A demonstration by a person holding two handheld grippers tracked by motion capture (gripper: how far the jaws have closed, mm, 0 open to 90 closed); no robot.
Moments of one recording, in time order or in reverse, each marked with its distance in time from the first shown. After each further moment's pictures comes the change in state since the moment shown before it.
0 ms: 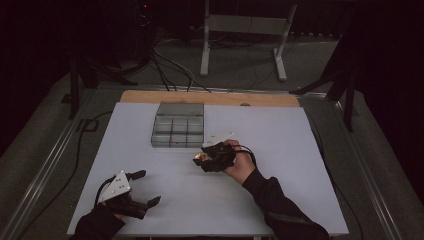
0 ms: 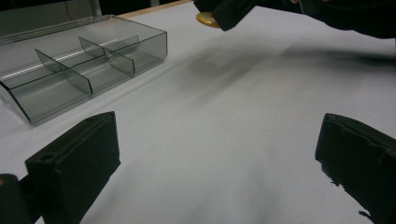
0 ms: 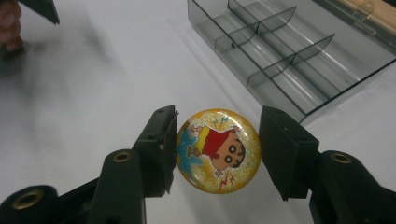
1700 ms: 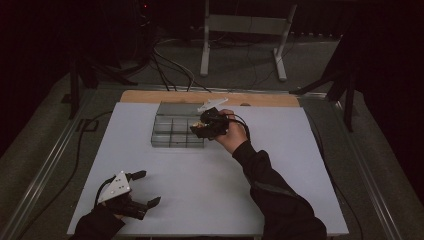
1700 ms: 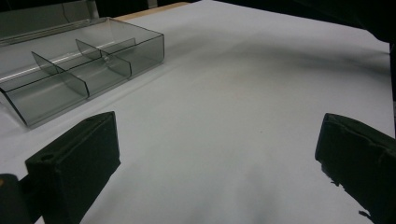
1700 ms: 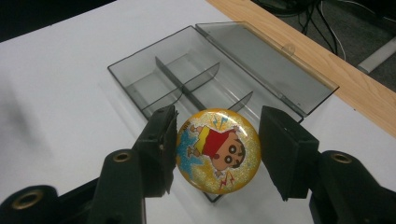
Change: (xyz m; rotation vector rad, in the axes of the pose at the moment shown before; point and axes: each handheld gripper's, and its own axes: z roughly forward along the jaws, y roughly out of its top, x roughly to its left) left arm 0.000 0.000 0.000 -0.006 -0.009 -0.002; right arm -0.053 0.067 0.013 -0.011 -0.127 0.086
